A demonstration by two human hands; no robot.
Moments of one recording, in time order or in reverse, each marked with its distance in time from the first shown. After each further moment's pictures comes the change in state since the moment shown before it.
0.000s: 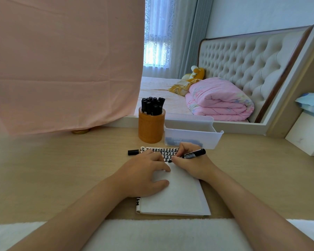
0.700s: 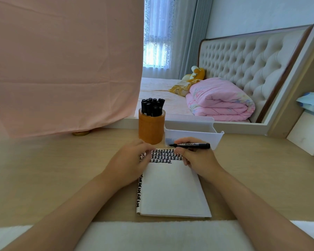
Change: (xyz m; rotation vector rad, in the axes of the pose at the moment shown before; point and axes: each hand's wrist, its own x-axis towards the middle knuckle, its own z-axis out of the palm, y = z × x) left_hand 0.000 -0.027 -0.007 -0.168 0.336 -0.175; right_hand -0.003 -0.010 -0.008 0.351 0.102 0.053
